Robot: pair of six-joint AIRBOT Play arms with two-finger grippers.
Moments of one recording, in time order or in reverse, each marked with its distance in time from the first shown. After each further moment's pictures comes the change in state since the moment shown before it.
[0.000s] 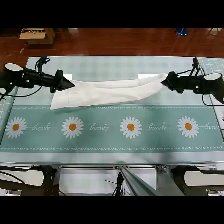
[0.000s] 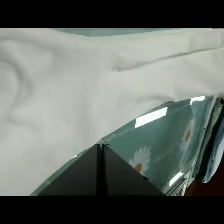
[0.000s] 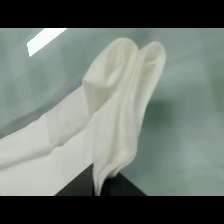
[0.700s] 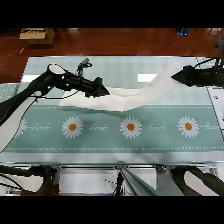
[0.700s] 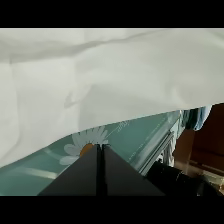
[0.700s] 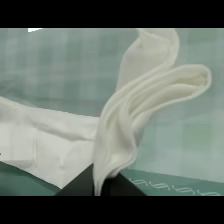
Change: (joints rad) left arm -0.420 -0.022 -0.002 -0.105 0.117 -0.045; right arm 0.003 0.410 0.001 -0.199 0.277 0.056
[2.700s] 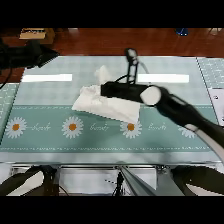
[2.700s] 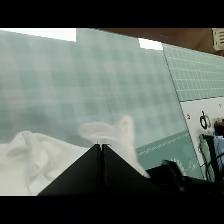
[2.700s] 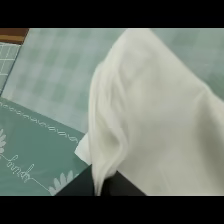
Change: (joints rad) left arm 0.413 0.498 -0.001 0.085 0.002 0.075; right arm 0.892 -0.253 0.007 -0.010 -0.713 0.261
